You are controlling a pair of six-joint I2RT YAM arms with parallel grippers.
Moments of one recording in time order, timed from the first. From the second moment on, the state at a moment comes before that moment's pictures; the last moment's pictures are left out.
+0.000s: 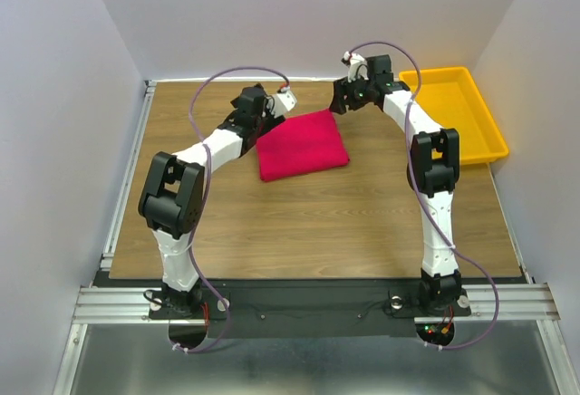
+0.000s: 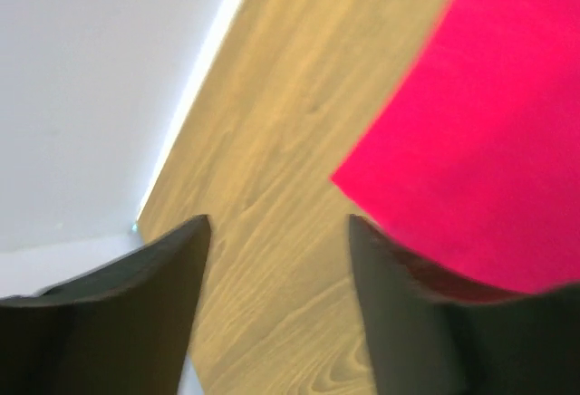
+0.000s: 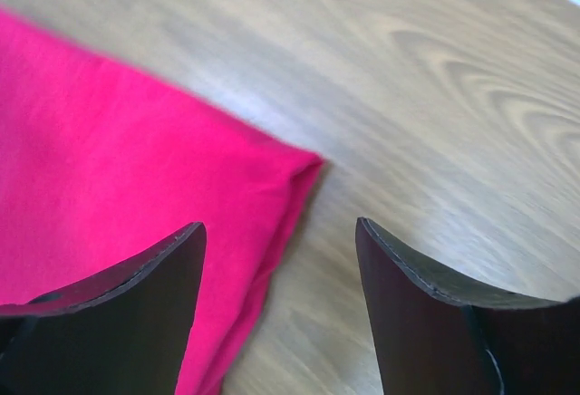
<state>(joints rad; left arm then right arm) -0.41 1.89 1.31 0.08 -0.20 0.80 0.19 2.41 2.14 -0.44 -0.53 -0.15</state>
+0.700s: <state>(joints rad) -0.36 1.83 1.38 -0.02 0.15 -0.04 0.23 2.34 1.95 -0.33 -0.94 0.16</state>
